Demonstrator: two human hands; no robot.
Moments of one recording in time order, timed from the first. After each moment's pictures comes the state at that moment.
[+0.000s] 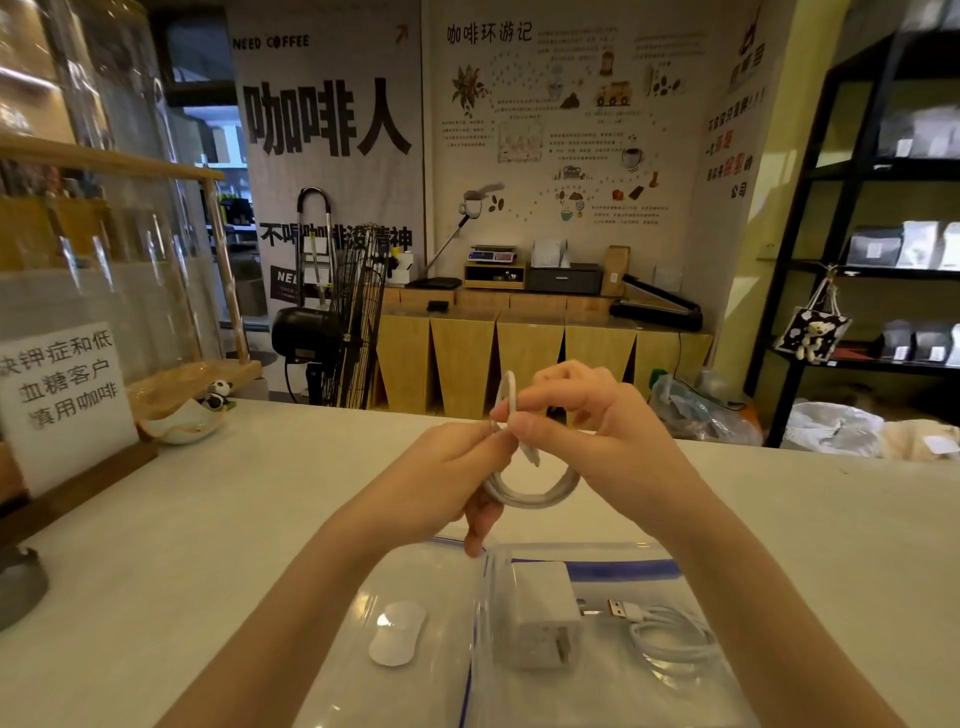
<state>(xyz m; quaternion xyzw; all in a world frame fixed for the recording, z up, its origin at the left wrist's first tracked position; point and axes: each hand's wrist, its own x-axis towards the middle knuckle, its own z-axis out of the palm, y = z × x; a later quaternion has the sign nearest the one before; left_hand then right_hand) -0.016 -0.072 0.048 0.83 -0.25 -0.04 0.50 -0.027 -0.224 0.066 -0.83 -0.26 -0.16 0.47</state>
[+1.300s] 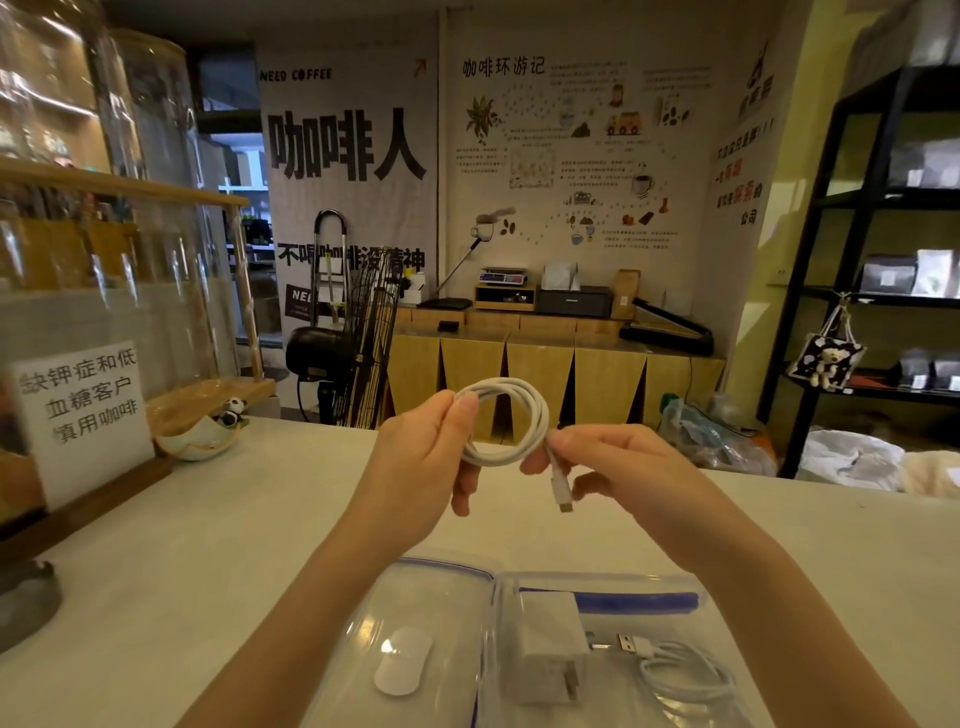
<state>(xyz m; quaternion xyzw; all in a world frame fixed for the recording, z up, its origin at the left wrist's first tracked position) -0.016 -0.064 0.056 0.78 -0.22 0.22 0.54 -0.020 -0.236 0.067 -0.79 -0.20 0.00 0.58</state>
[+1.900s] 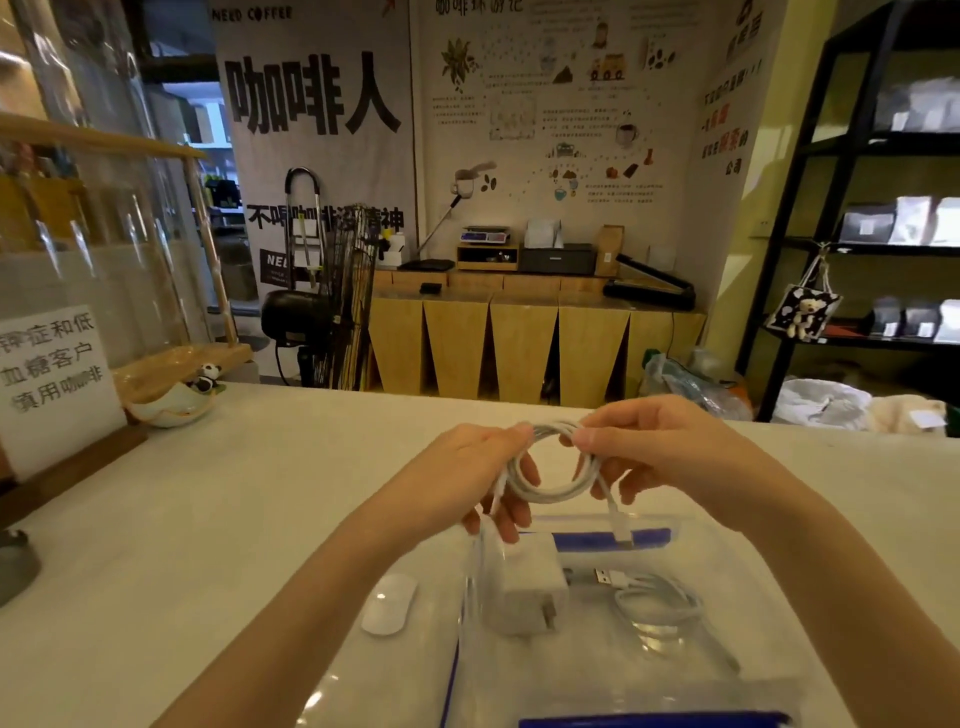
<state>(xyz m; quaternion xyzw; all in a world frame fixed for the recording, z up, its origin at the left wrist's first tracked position) -0.018 -0.098 0.037 0.84 -0.15 -0.08 0.51 -0.025 -0.276 0.055 -0.84 -0.13 0.04 0.53</state>
